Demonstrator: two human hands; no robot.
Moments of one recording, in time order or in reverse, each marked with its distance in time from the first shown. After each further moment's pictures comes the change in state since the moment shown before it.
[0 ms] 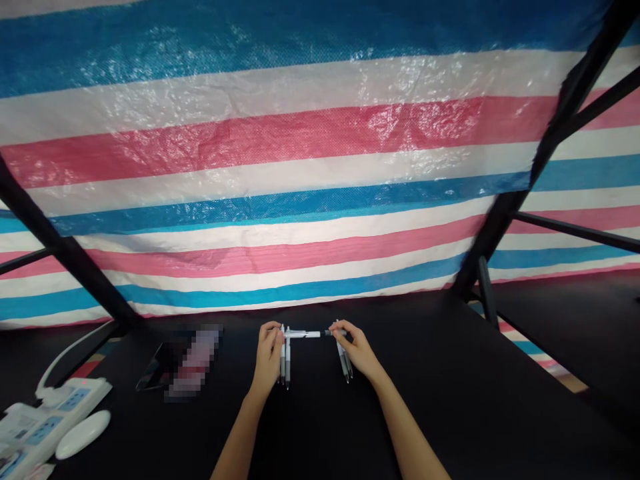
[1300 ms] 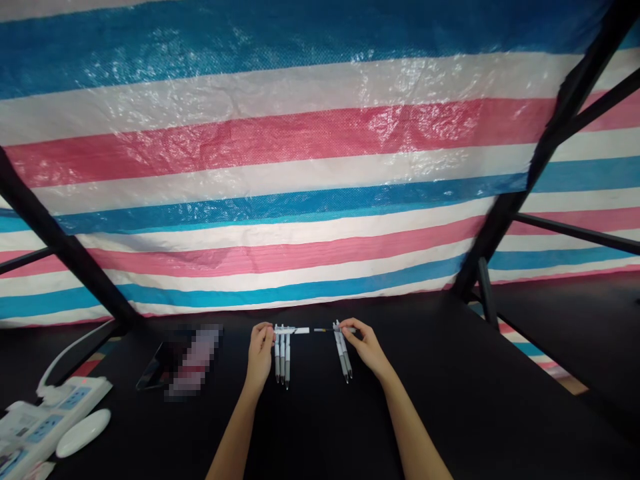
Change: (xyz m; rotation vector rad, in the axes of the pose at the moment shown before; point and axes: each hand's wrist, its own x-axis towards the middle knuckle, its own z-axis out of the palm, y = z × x) left_hand 0.006 -0.020 -0.006 -0.205 0.123 -0.215; right_hand 0.000 -0.001 -0.018 0.010 0.054 0.046
